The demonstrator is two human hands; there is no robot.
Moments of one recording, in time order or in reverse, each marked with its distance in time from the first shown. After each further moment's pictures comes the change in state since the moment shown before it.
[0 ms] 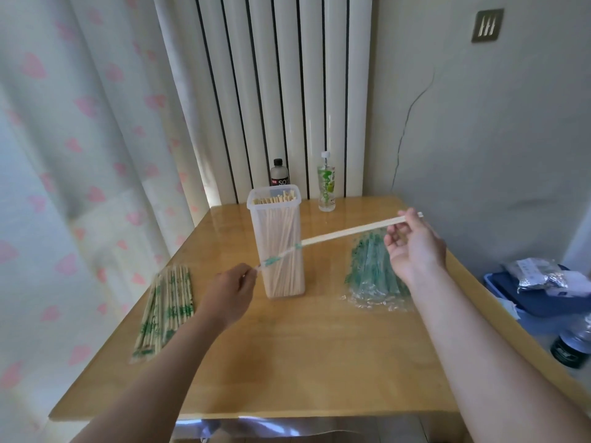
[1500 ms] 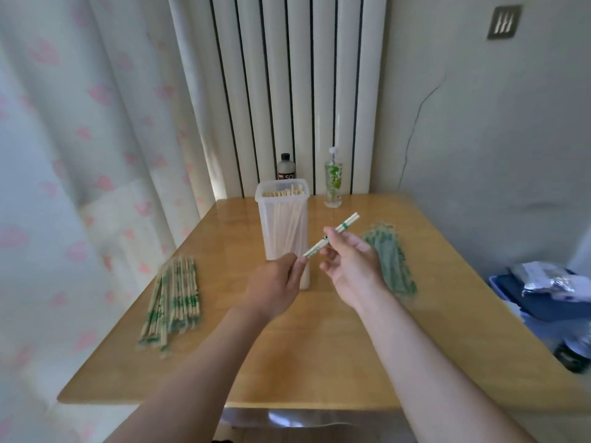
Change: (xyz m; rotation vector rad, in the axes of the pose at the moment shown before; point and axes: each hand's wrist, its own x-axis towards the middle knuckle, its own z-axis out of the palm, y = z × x) left_hand -0.003 0.063 0.027 0.000 0.049 0.161; right_hand -0.054 0.078 0.030 -0.236 -0.349 0.180
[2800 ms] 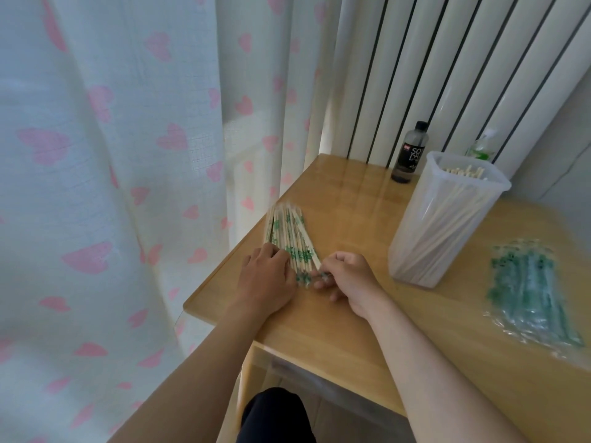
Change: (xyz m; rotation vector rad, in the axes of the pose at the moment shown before) left_hand -0.101 -0.195 -0.071 0.333 0.027 -0.458; right_hand 0.018 0.183 0.122 -0.891 -0.358 0.221
